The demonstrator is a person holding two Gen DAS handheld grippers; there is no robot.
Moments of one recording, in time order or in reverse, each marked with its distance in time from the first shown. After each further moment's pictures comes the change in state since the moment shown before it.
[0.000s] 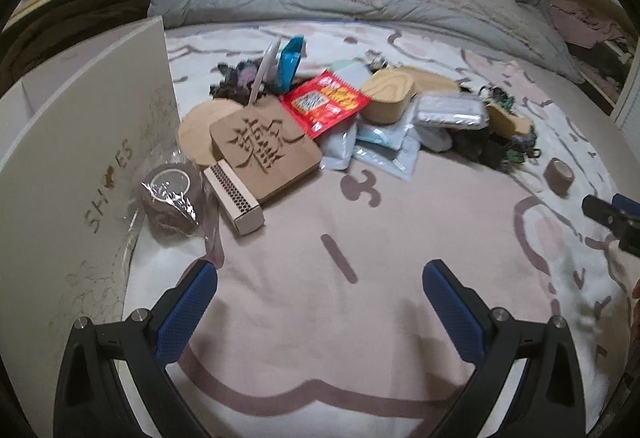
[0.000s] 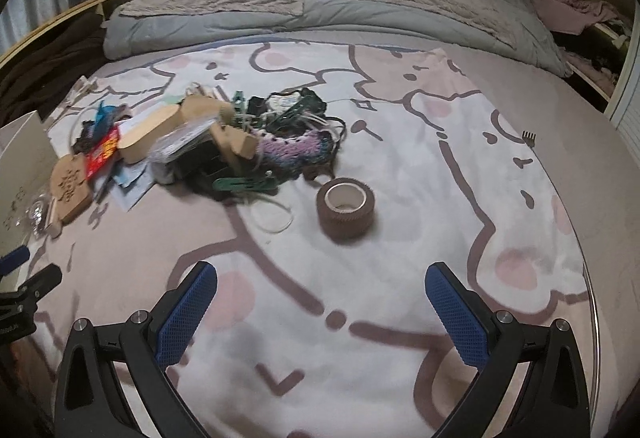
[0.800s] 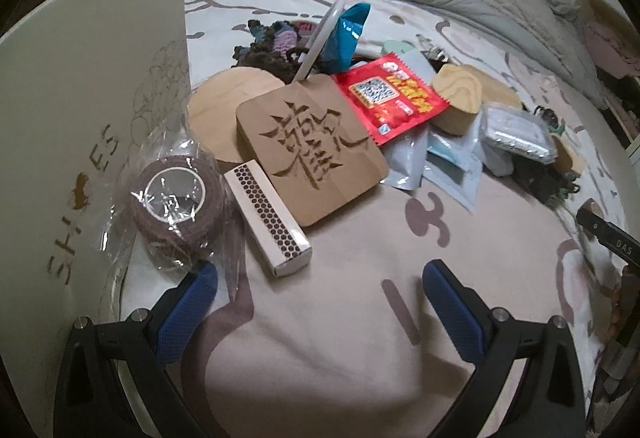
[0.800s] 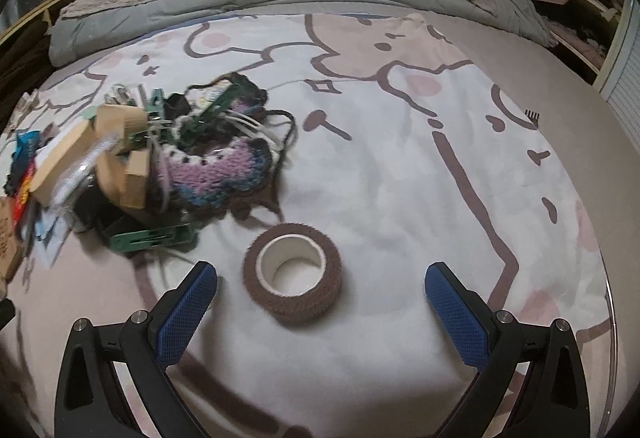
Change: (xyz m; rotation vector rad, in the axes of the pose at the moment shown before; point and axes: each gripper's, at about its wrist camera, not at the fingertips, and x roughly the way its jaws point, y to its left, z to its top) left arm 0.041 0.033 0.023 -0.110 0.110 -0.005; right arm 0.076 -0.024 0.029 0.092 0.084 -0.099
